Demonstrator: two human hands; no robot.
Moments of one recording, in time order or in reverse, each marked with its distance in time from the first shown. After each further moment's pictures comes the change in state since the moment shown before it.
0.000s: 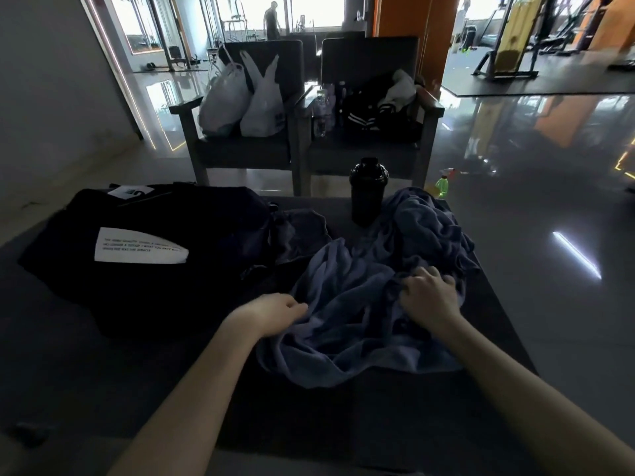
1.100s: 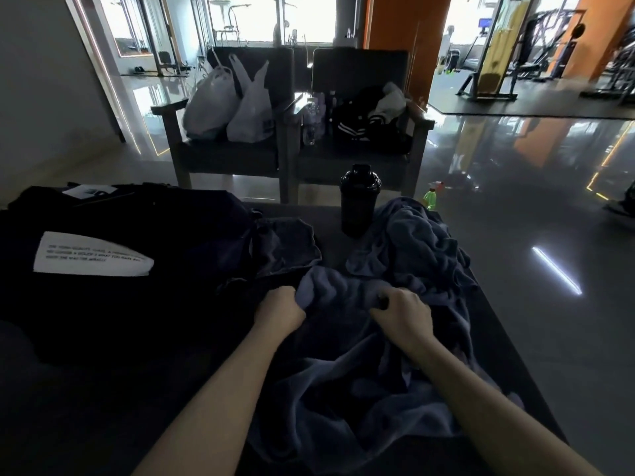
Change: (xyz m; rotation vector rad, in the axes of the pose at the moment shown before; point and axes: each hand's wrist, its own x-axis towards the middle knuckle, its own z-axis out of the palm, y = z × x) left_hand 0.089 0.027 0.028 -0.049 0.331 0.003; right_hand 0.011 -0.028 0.015 0.438 0.012 0.119
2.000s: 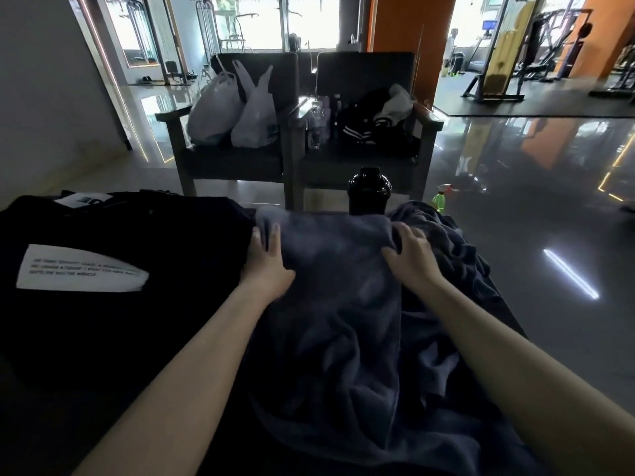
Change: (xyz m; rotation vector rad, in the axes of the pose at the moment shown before) left_hand 0.049 0.004 -0.053 0.042 0.173 0.110; right_hand 0.096 -0.019 -0.029 0.225 0.135 -0.079
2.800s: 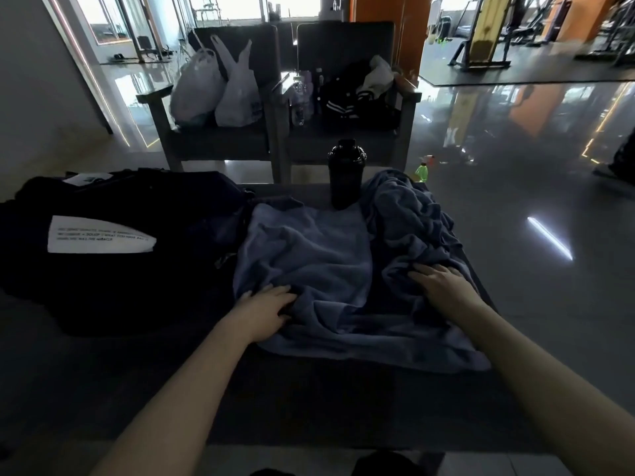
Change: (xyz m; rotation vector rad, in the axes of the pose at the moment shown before) left_hand -0.109 -0.038 0.031 0.449 -0.424 0.338; right_hand -0.107 0.104 -0.041 -0.721 -0.366 -0.190
